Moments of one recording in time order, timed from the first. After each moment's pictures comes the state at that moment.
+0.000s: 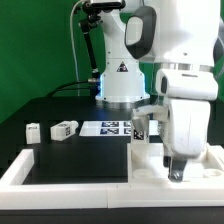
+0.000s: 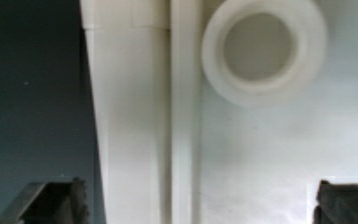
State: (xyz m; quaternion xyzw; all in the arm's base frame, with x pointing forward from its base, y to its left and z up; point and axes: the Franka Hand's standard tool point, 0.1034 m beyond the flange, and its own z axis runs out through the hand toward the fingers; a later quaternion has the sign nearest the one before) arm 0.632 0.044 0.051 0.72 0.69 0.02 0.10
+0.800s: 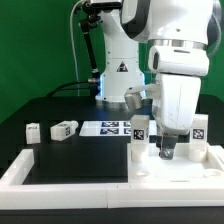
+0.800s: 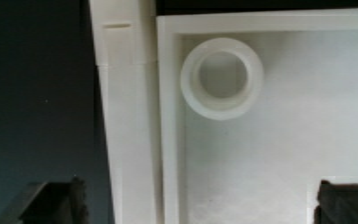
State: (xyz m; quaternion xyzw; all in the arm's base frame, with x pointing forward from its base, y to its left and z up) arm 0.625 0.033 0.068 0.72 0.68 0.02 0.10
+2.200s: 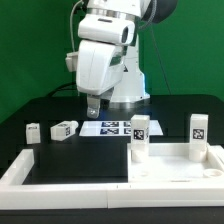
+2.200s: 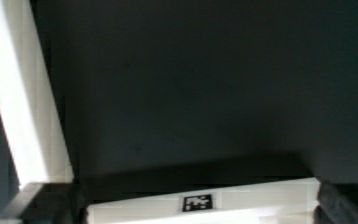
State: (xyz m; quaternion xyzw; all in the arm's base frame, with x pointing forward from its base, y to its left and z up) arm 0.549 -0.067 0.114 0.77 0.63 -0.04 0.09
